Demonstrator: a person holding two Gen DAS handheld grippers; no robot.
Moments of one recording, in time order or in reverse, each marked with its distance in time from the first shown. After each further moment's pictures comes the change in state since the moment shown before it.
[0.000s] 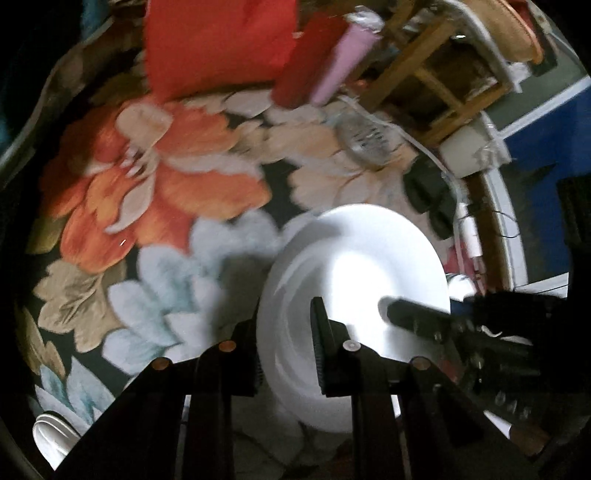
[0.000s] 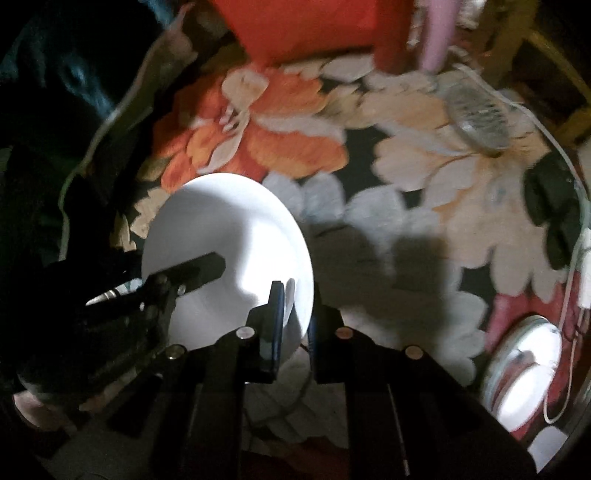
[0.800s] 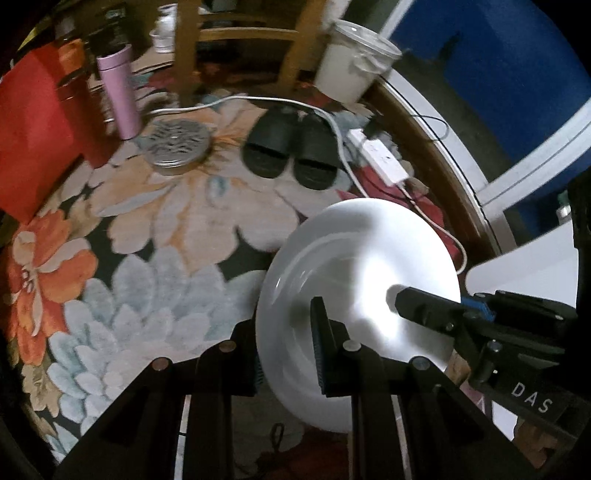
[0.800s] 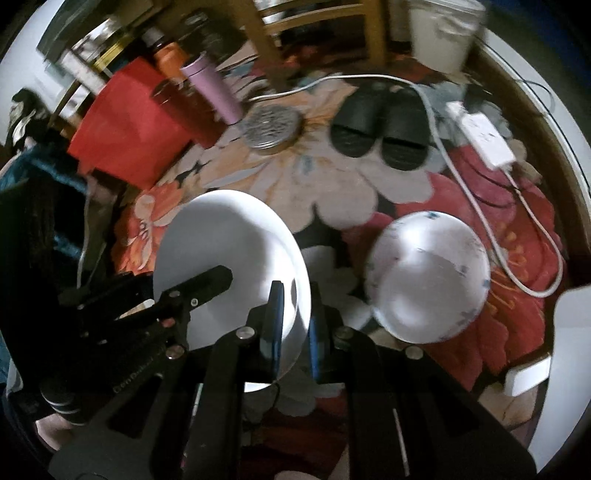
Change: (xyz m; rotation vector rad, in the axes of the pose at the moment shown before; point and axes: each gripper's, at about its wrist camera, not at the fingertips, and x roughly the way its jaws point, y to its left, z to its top) left arm 0.055 -0.274 -0.025 0.426 0.090 -0.027; right arm -0.115 -0.199 -0.135 0.520 -0.232 -0.022
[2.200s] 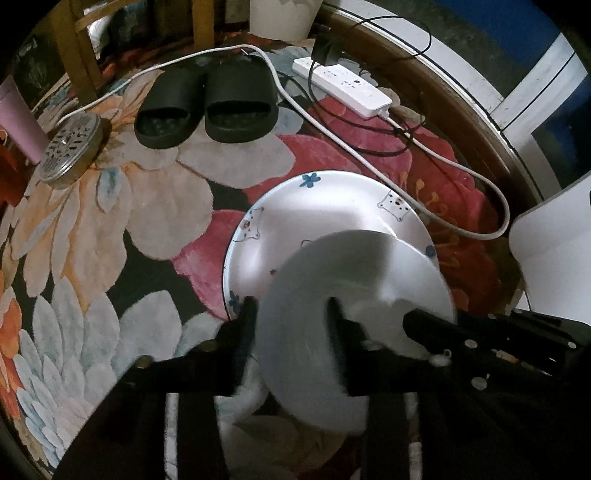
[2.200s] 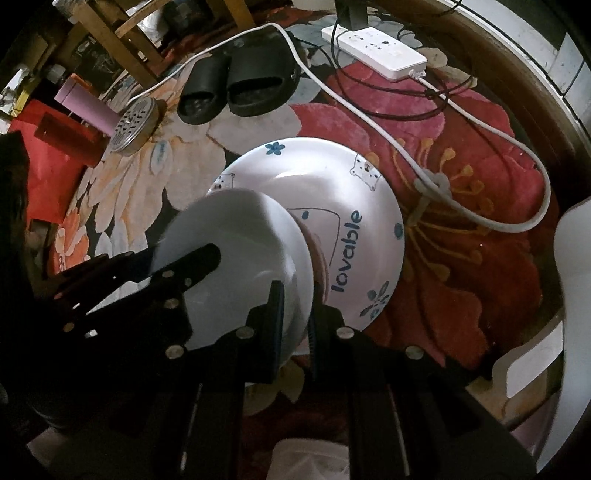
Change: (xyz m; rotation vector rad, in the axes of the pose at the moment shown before) left arm 0.174 -0.092 -0.006 0.197 0.098 0.056; right arm 0.077 -0.148 -0.040 0.217 0.015 -0.120
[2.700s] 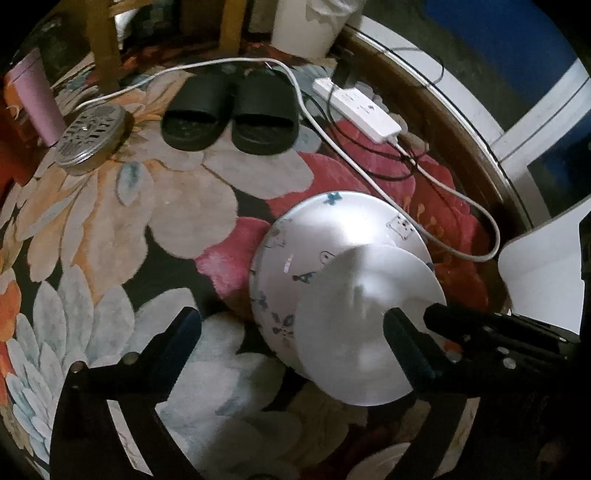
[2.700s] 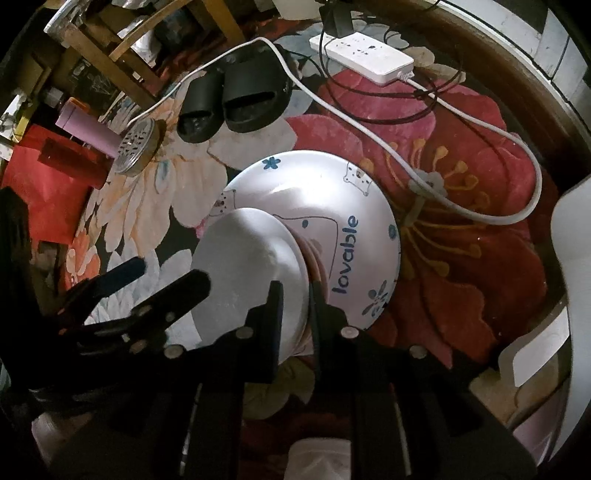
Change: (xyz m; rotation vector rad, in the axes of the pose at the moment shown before) left arm -0.026 0.032 -0.004 -0.087 -0.058 -0.037; right arm -0.014 -0.005 0.004 0.066 -0.035 0.030
